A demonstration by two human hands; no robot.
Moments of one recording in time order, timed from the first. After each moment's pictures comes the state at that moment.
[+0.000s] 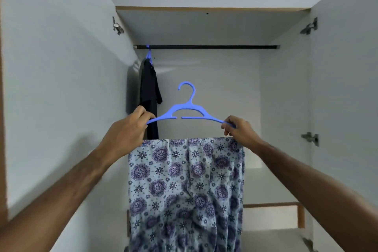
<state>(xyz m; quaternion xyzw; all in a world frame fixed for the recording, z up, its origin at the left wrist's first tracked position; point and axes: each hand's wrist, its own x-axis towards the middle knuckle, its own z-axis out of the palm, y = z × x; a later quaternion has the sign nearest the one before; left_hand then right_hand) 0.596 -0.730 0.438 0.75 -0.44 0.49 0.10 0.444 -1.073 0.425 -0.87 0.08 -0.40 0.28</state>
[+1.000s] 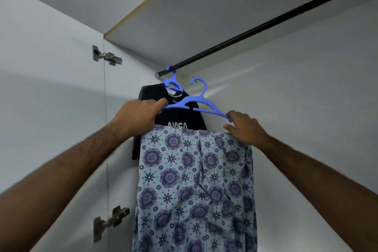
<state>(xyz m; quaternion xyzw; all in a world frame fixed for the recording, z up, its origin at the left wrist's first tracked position) 0.848 -0.986 0.619 0.80 -0.16 0.53 -0.23 0.929 -1.313 0.548 -0.87 -0.13 -0.45 0.15</state>
